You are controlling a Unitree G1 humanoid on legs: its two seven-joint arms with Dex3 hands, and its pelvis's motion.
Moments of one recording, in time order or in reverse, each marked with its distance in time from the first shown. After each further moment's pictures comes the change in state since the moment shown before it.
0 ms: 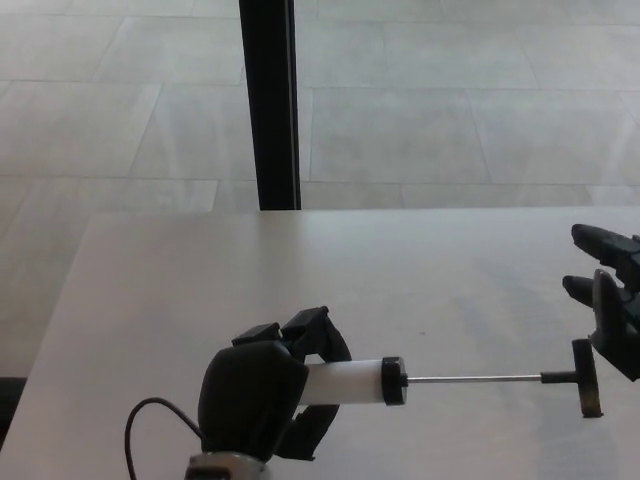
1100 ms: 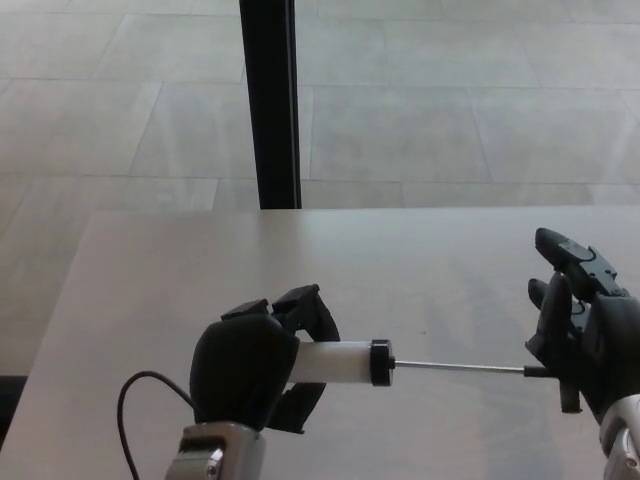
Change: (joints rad) left_arm -0.048 -0.057 0.077 0.024 0.012 0.039 -0.032; right_arm 0.032 0.182 0.048 -0.148 -0.021 0.201 -0.078
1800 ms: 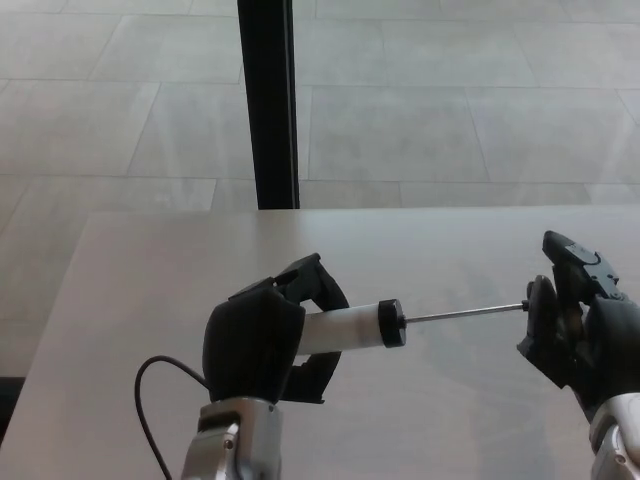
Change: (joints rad) left_arm -0.061 -0.063 0.017 0.038 -0.032 0.011 0.015; right_arm -0.045 0.017 0.018 0.021 -0.003 0.000 -0.020
